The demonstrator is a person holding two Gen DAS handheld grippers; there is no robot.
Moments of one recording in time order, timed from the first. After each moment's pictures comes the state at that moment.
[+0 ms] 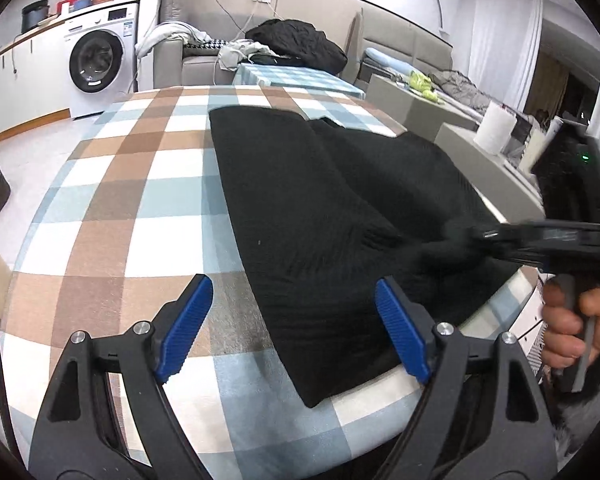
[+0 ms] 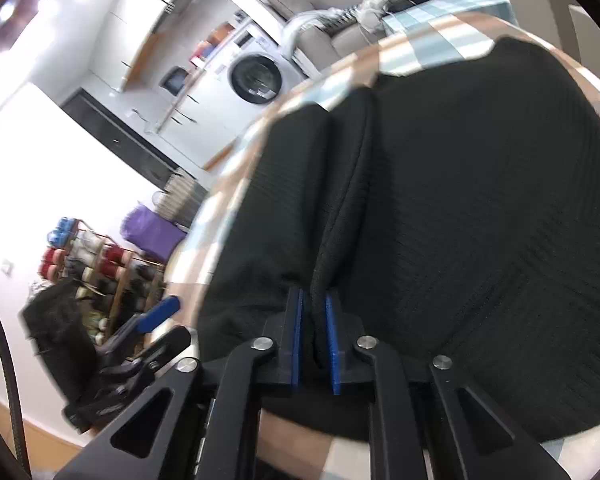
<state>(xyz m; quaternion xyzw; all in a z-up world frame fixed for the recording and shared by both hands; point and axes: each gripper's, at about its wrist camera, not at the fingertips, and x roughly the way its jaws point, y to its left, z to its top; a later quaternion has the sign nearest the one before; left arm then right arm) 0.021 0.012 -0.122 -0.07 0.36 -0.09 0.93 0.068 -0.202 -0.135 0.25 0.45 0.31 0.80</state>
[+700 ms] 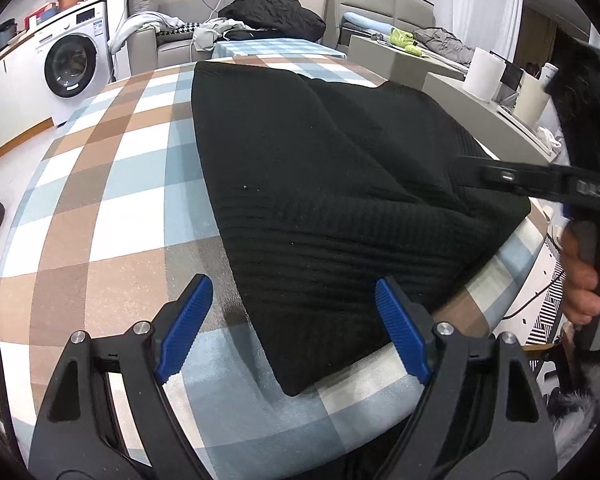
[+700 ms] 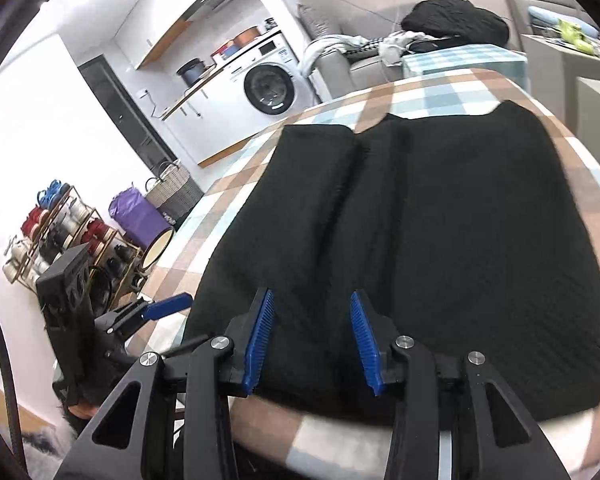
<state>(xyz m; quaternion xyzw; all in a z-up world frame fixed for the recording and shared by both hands) 0.025 -0.023 -0.149 -0.01 0.41 -0.12 0.90 0.040 -0.189 -0.110 0.15 0.41 0.30 0.85</state>
